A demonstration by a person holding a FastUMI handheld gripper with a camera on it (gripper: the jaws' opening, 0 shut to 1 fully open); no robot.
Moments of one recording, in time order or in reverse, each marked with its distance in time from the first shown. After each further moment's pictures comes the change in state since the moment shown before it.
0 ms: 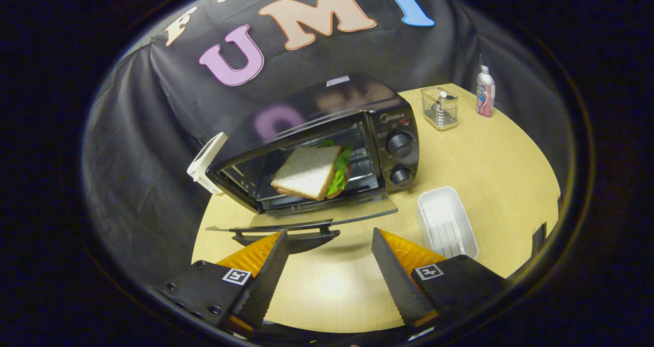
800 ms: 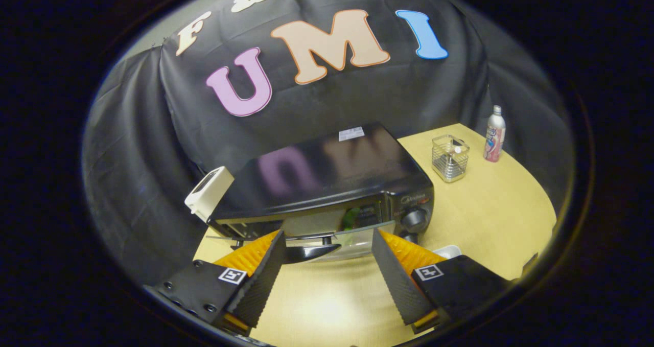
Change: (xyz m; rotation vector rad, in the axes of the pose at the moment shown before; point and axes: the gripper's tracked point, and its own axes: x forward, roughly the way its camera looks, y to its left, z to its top) arm 0.031 0.017 0.088 -0.041 -0.210 -0.006
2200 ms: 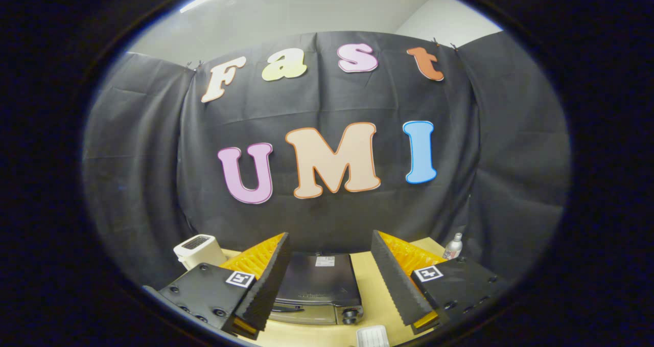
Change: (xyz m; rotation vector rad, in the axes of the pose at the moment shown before) arm -0.132 0.003 0.209 -0.191 -0.530 -0.058
